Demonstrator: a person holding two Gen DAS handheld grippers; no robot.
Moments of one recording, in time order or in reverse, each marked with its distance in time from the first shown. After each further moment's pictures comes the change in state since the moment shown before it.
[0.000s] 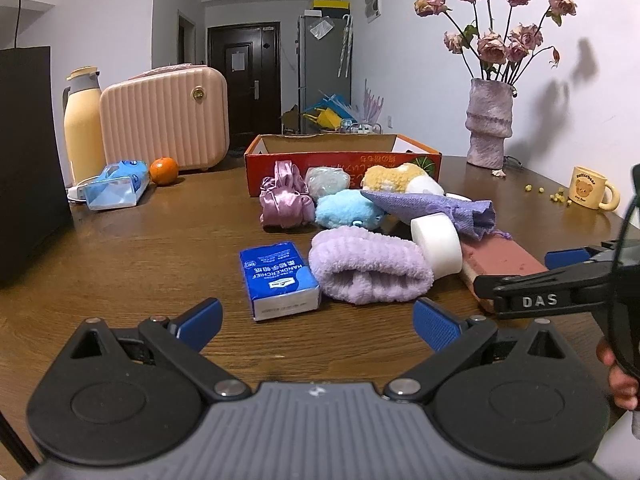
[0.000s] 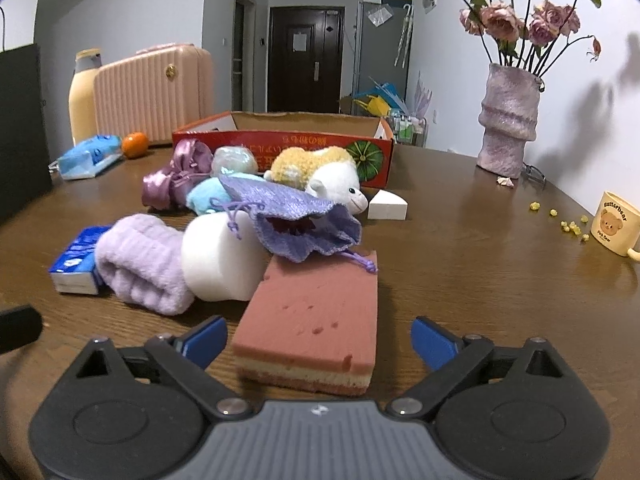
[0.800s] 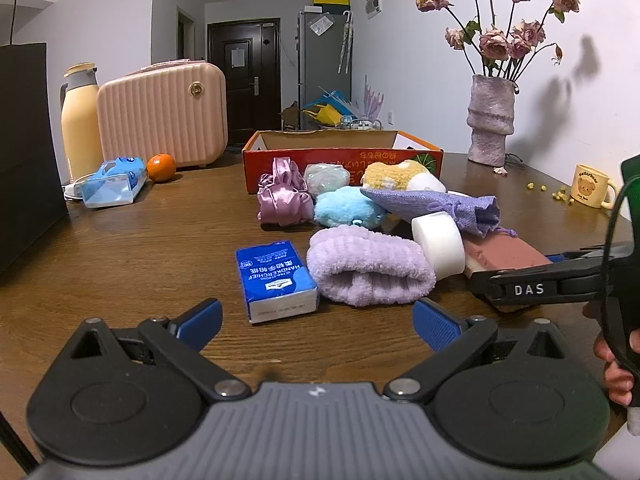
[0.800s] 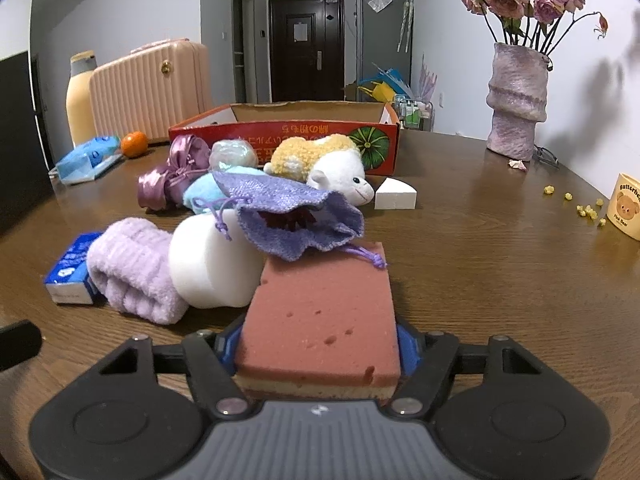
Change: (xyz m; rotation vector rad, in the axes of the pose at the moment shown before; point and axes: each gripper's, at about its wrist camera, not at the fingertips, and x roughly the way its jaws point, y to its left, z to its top) left arm 0.008 -0.002 0.001 -0.002 0.012 0.002; right arm 0.013 -0.010 0.005 0.045 0.027 0.051
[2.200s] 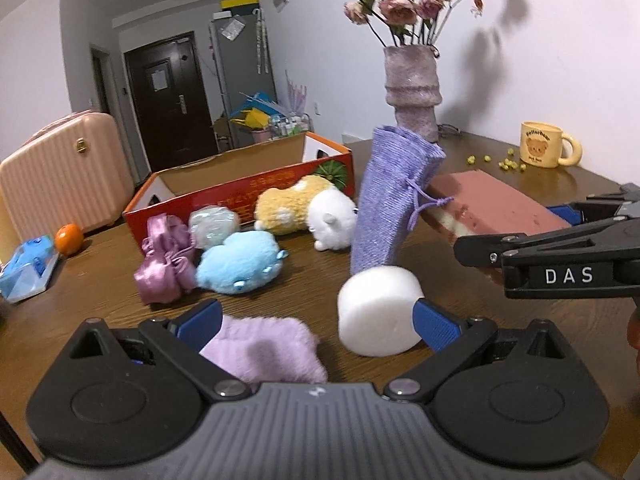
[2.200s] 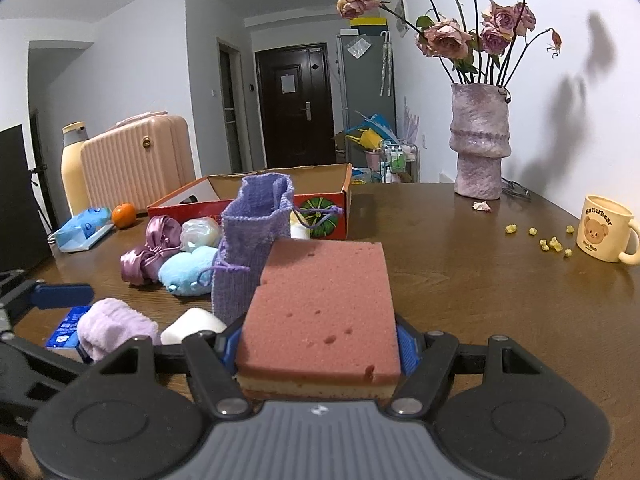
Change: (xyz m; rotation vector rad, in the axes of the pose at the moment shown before) left arm 0.063 -0.086 0.050 0.230 0.011 -0.125; right arm -0.032 -0.061 0.018 0.065 -0.162 0.012
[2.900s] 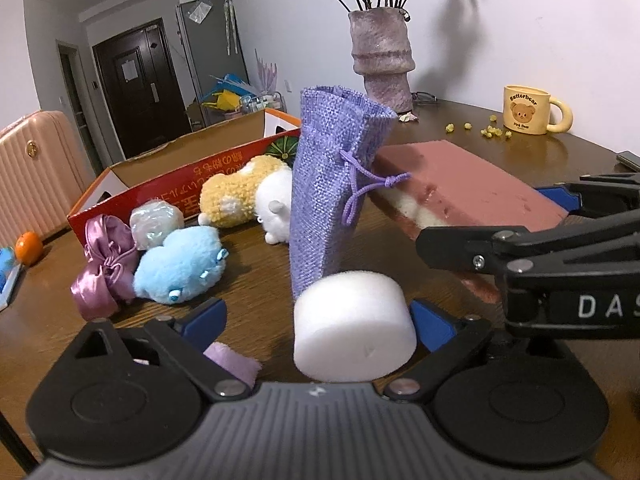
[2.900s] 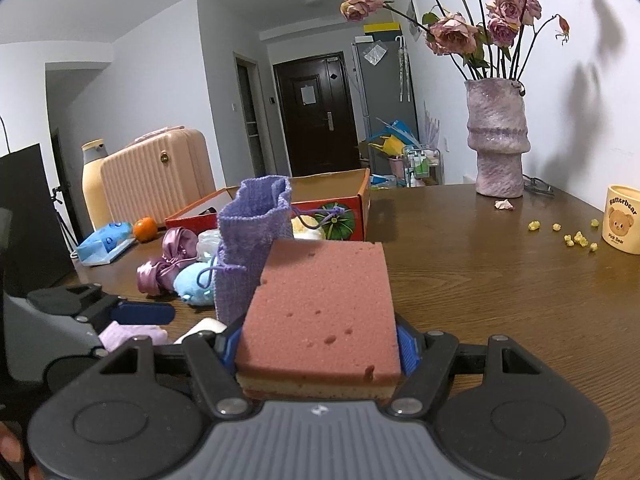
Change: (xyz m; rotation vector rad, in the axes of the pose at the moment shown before) left arm 0.055 -0.034 0.009 0.074 0.075 -0.057; right arm 0.008 -0.015 -0.008 0.037 -0.036 0.097
